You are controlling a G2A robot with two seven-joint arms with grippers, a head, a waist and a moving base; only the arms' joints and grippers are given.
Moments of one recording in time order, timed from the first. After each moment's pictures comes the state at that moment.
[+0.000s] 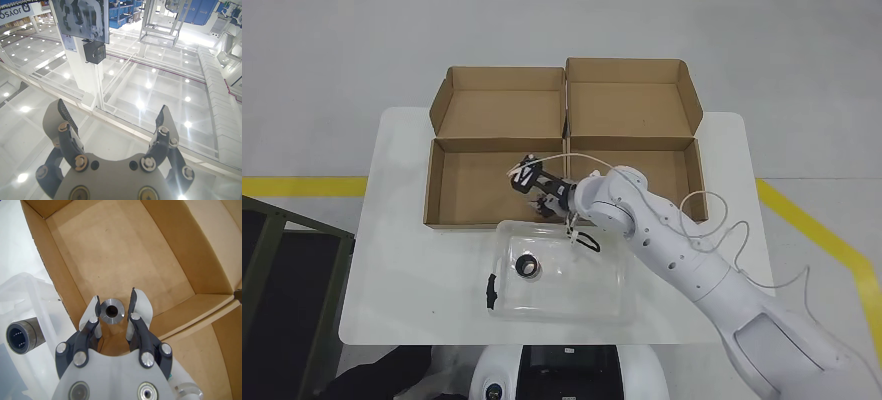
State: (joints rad) left arm -0.42 -0.34 -0.17 -1.17 3.07 0.50 0.07; right arm -0.56 -1.41 0.64 -1.24 -0.95 -0.35 0.77
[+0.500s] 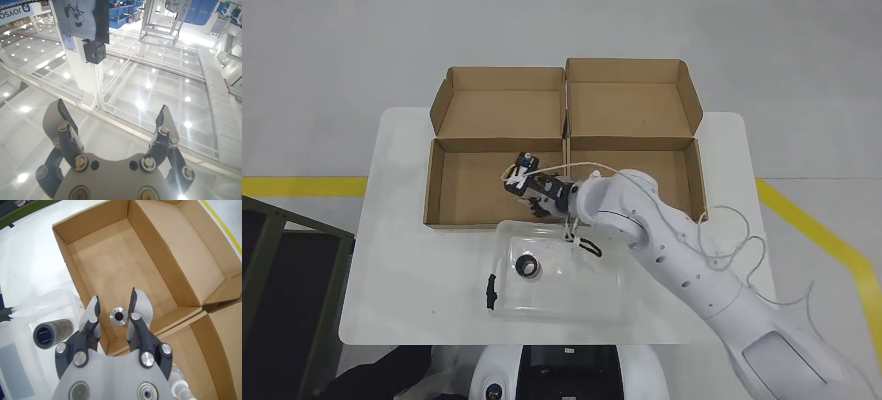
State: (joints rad) left arm -0.42 -0.34 -0.17 -1.17 3.07 0.50 0.07; right arm -0.67 -1.37 0.74 -1.52 -1.03 -0.38 0.79
